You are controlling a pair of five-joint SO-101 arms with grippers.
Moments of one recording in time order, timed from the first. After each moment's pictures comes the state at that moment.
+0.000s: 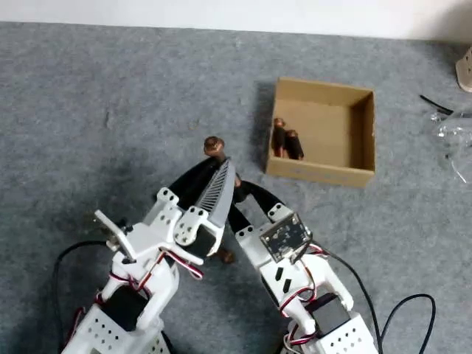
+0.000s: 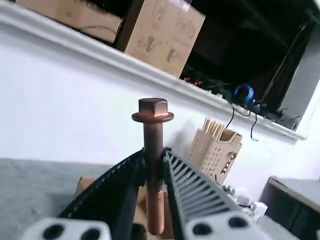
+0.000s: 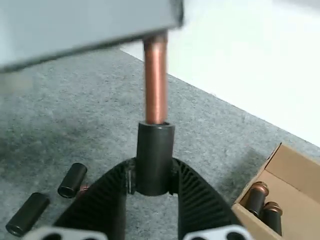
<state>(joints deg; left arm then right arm) 29.7 -103.4 96.0 -0.2 26.5 -35.3 -104.6 95.7 23.8 14.4</state>
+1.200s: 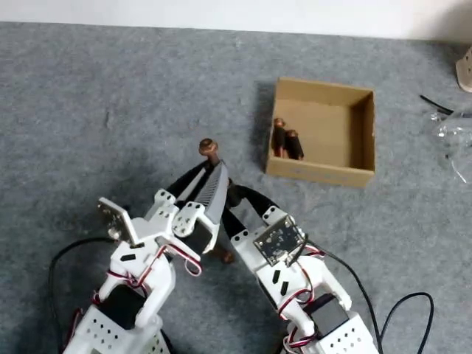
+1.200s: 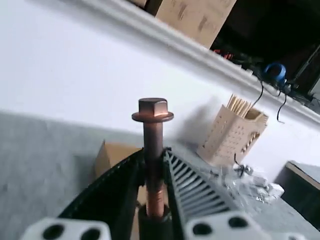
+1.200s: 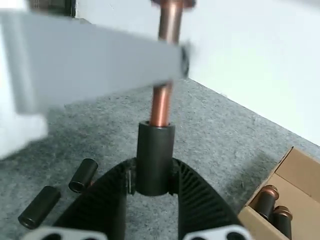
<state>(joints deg) 27.1 -103.5 96.0 9.1 30.5 -37.7 -104.5 95.7 24.5 15.1</state>
